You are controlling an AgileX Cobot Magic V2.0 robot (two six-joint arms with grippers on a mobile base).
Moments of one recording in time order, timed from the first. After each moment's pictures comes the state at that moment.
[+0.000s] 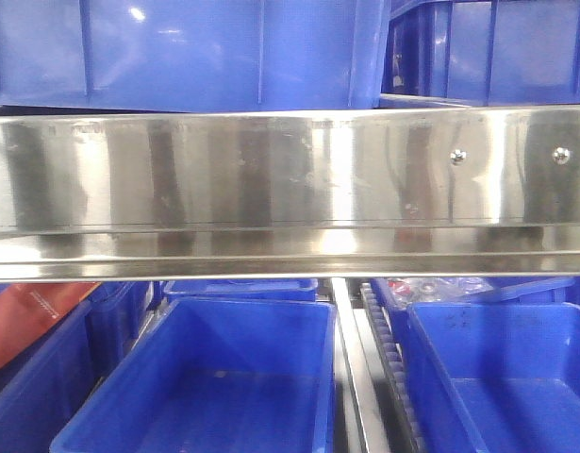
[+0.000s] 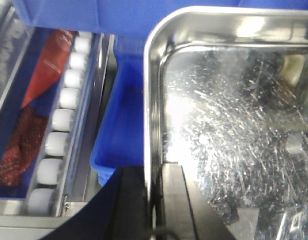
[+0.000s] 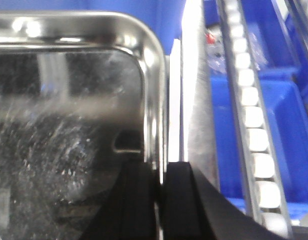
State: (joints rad) left arm -0.93 1.27 -1.50 0.65 1.32 -0.97; right arm 0.96 1.41 -1.60 -0.57 1.32 0.88
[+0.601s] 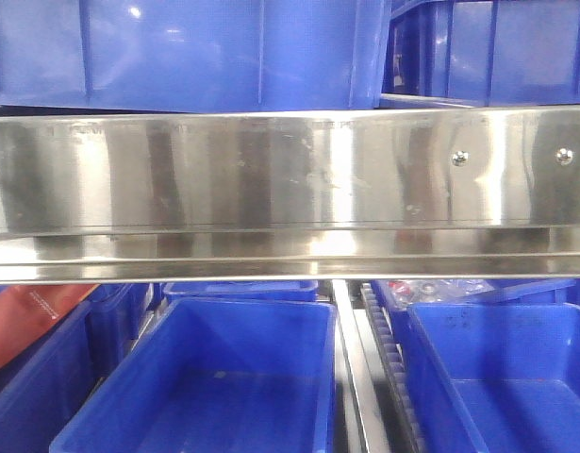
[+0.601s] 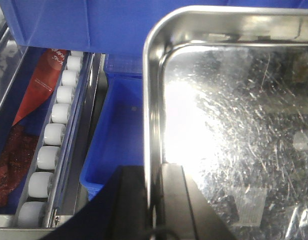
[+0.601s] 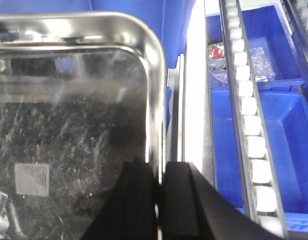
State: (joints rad) left arm -0.98 1.25 -1.49 0.71 1.29 -1.01; right arm 0.98 1.35 -1.60 -0.59 1.32 0.89
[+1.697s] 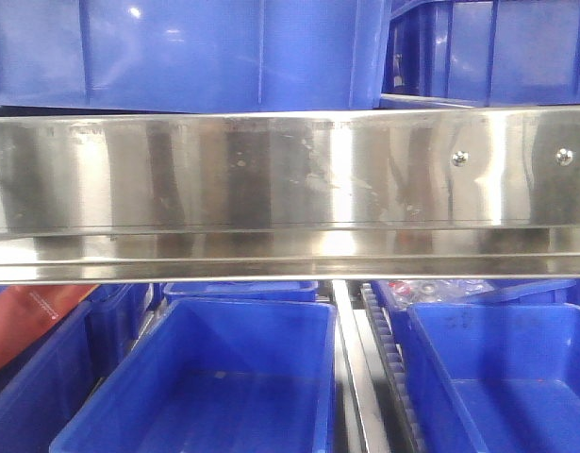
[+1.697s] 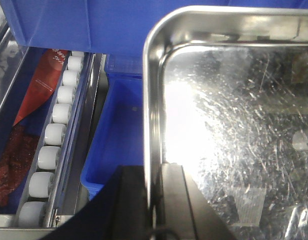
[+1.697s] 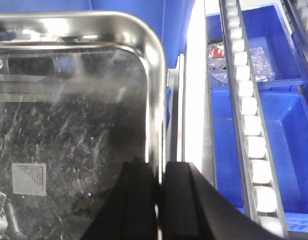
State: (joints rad) left arm -0.98 1.25 -1.49 0.71 1.29 -1.01; right arm 0.98 1.35 -1.60 -0.59 1.32 0.89
